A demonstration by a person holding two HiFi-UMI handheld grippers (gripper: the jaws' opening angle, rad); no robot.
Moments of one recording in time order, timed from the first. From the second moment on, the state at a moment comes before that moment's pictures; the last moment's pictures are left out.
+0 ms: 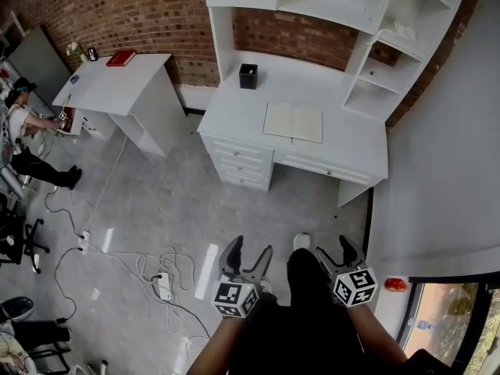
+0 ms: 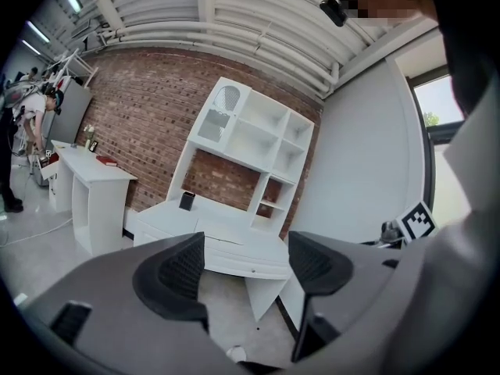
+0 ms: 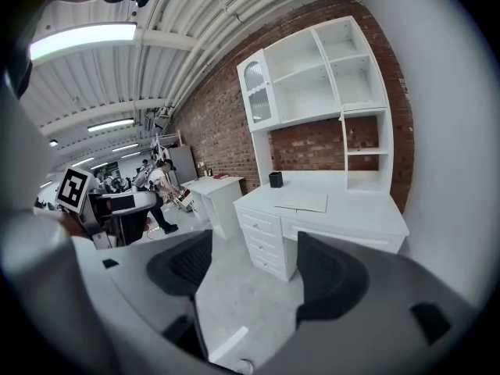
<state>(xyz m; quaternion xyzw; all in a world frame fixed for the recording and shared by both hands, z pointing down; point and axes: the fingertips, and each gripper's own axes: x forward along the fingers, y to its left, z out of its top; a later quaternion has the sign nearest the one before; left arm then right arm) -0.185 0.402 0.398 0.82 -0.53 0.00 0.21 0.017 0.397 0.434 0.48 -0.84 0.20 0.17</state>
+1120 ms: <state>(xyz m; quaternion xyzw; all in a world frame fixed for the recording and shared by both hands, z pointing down) -0.118 0.079 0.477 0.76 -0.60 0.06 0.26 0.085 0.032 0.463 0.40 -0.88 0.20 0.15</state>
